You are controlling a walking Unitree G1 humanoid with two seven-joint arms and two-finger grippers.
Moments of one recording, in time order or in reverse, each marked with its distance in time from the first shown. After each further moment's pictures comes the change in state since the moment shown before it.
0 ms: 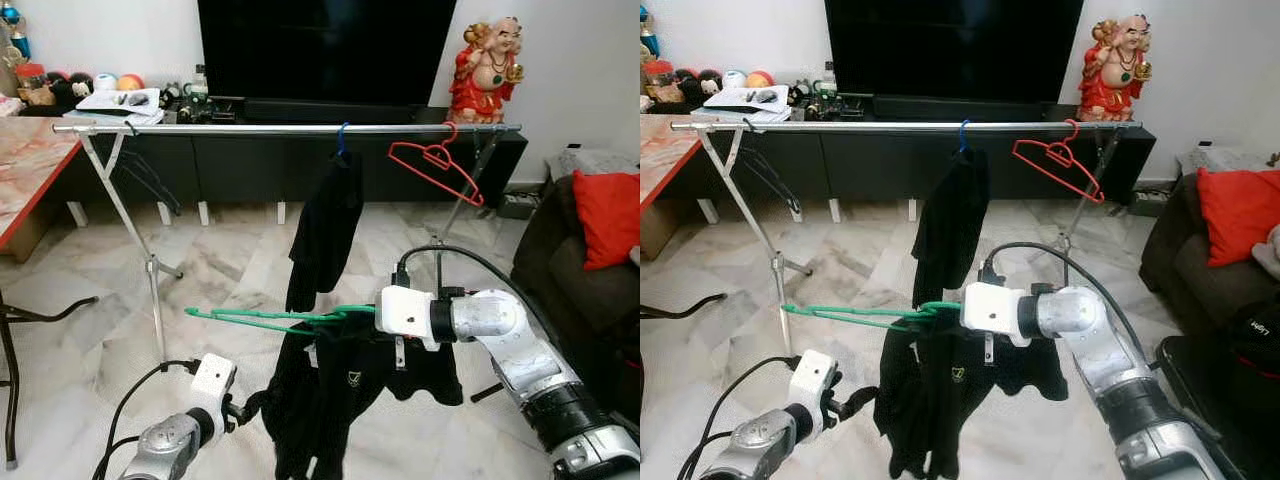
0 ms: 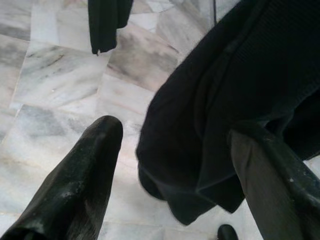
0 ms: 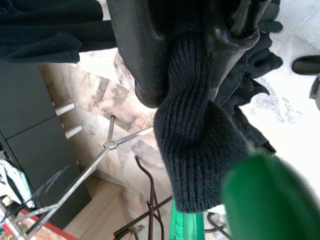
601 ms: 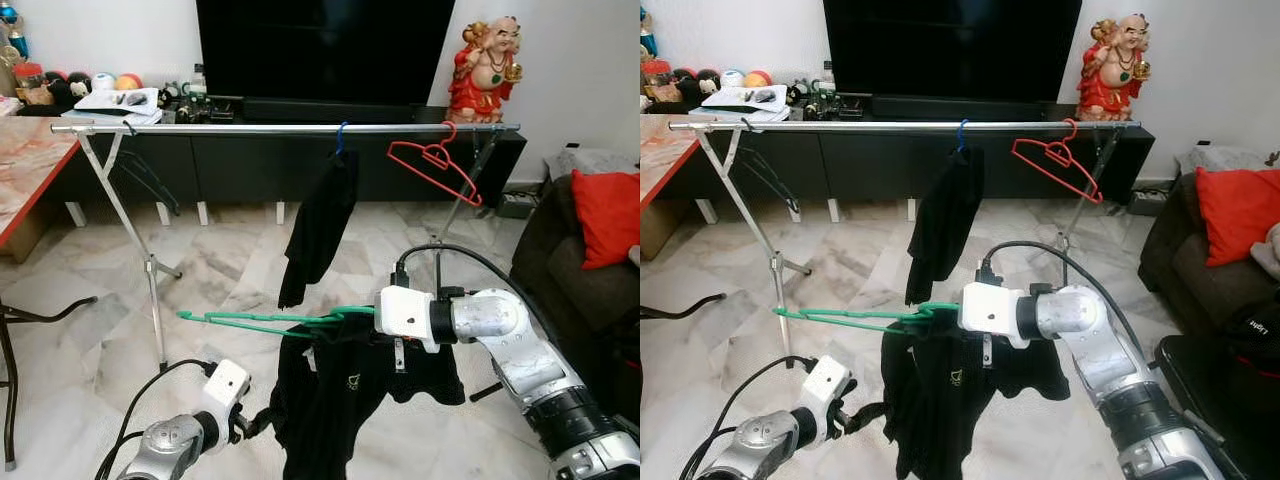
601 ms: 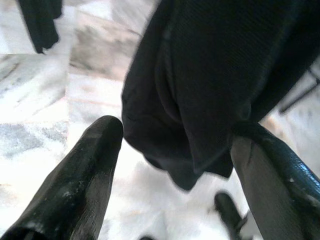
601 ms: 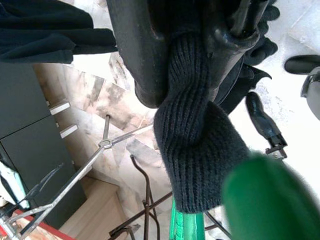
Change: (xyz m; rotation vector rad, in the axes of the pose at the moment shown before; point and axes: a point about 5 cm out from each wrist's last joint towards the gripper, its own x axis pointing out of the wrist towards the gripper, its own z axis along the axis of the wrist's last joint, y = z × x) left arm -0.001 -0.009 -0.003 0.178 0.084 -0.202; right arm 0.000 0.004 0.002 0.013 0.002 0.020
